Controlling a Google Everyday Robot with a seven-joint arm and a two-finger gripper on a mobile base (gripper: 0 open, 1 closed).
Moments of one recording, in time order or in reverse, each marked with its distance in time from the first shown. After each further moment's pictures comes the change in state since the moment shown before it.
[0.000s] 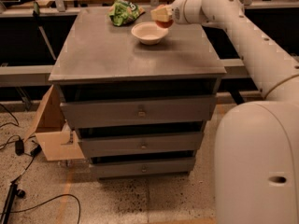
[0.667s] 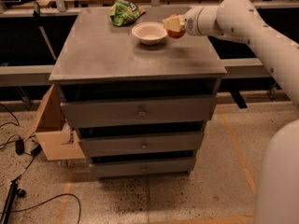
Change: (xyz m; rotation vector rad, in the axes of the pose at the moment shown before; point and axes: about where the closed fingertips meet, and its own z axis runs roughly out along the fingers) arm 0.032 -0.004 -0.059 0.060 0.014 0.068
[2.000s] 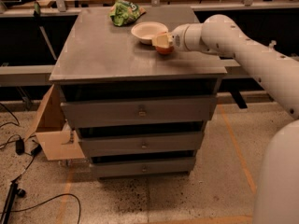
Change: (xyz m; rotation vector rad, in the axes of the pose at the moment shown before) arm 0.052 0.037 0.024 -0.035 0.063 0.022
